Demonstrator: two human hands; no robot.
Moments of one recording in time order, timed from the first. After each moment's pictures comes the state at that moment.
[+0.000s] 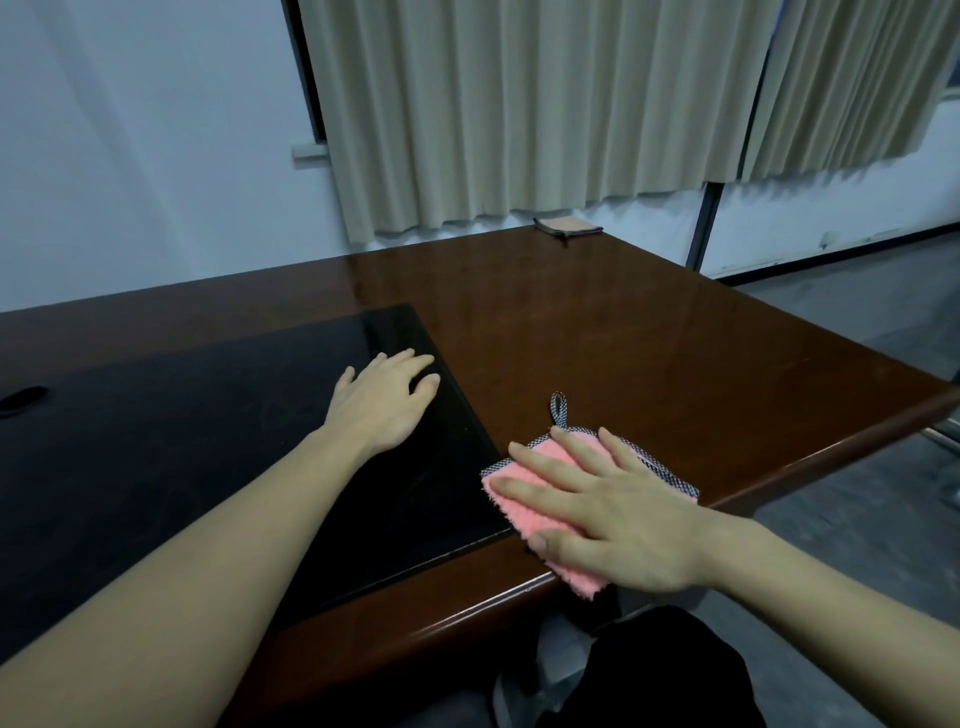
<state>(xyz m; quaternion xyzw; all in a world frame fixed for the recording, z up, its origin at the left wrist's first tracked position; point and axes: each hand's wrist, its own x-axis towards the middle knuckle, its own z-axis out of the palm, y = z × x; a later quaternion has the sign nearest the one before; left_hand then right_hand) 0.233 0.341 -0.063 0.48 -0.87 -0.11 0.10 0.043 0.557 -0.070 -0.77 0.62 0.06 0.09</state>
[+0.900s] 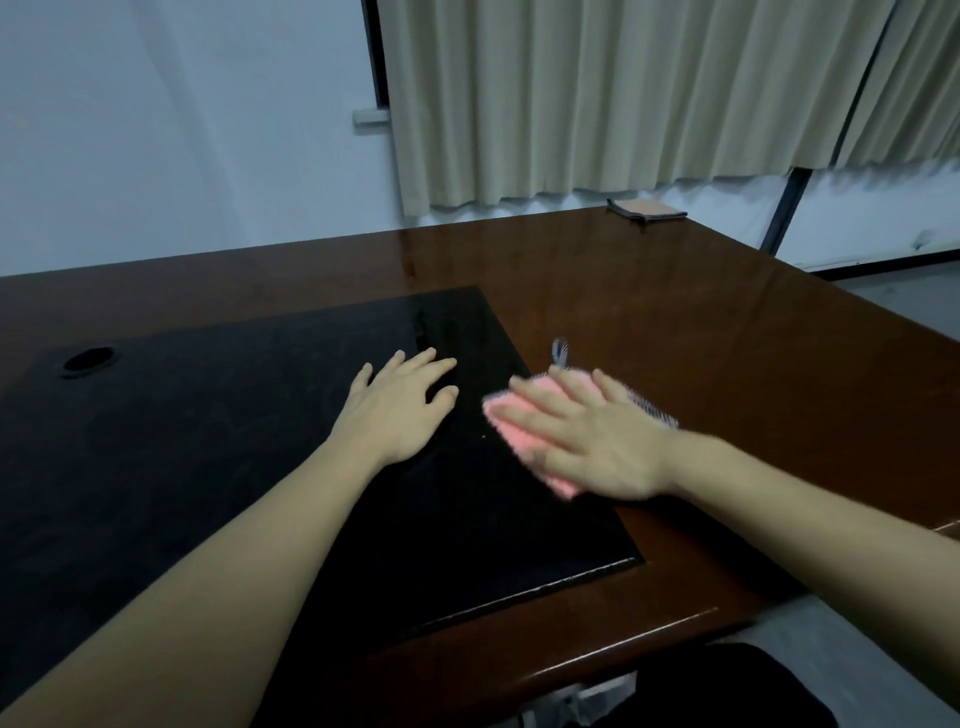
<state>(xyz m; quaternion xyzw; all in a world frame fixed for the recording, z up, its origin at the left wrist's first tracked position) 0.283 0.307 -0.087 0.49 -0.86 -0.12 0.08 0.061 0.429 -0.069 -0.79 0.61 0.07 0.07</state>
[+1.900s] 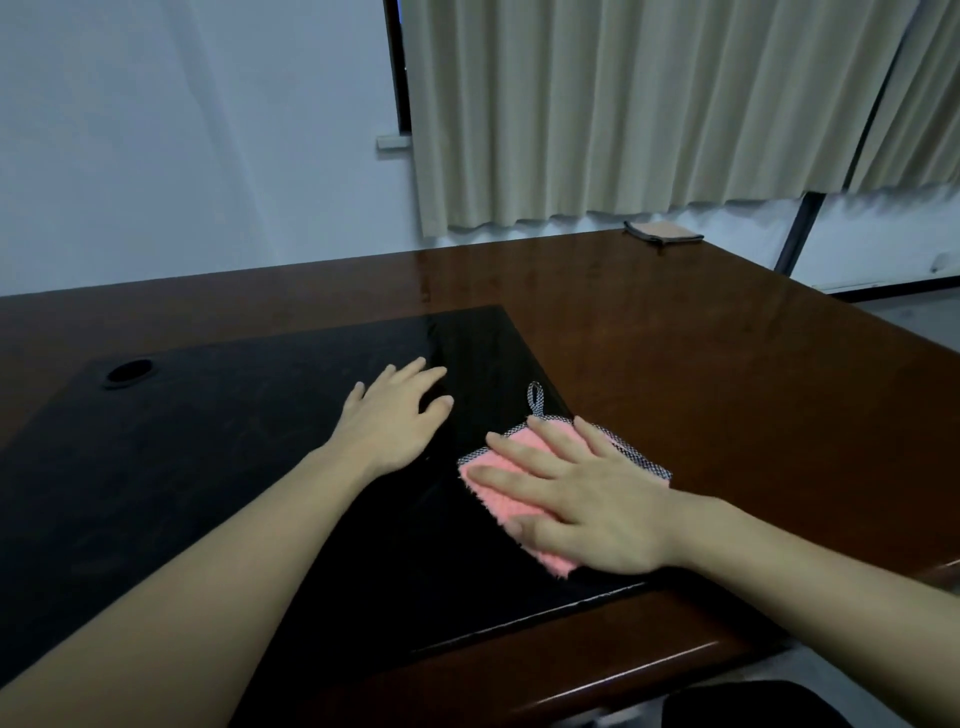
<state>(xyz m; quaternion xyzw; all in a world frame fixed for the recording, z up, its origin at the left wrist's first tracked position) 0.317 0.304 -0.074 0.52 -0.84 -0.14 0.10 0.112 0.453 -0.070 -0.82 0.56 0.06 0.09</state>
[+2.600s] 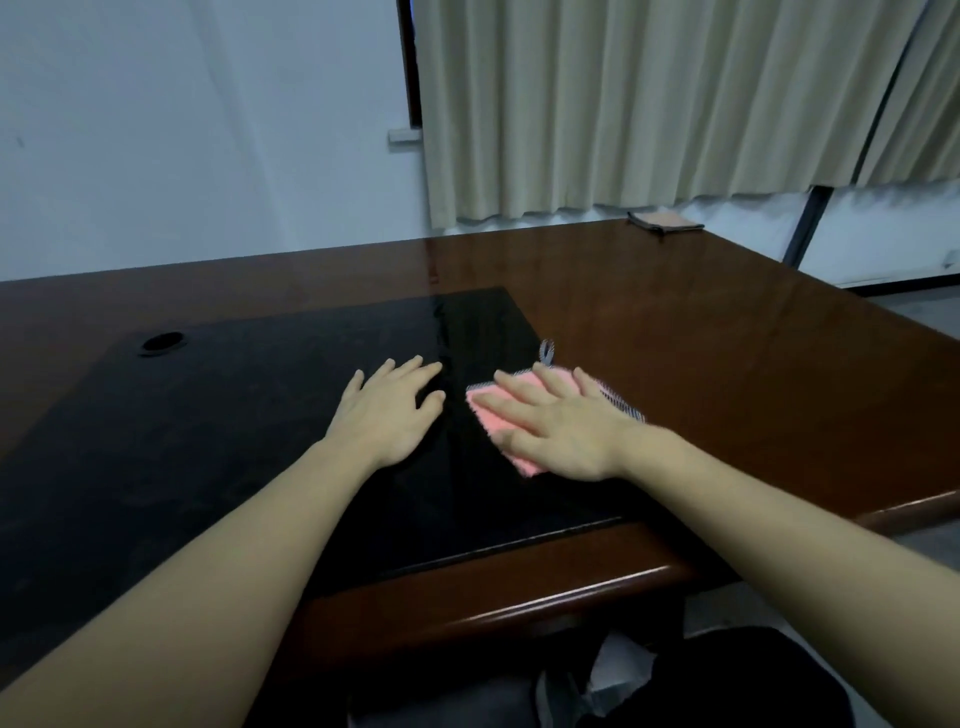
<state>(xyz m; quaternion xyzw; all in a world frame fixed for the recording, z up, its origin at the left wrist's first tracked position) 0.336 0.341 -0.084 0.53 -0.84 -0.09 0.08 0.121 0.433 -0.068 -0.78 0.62 0.05 0.07</state>
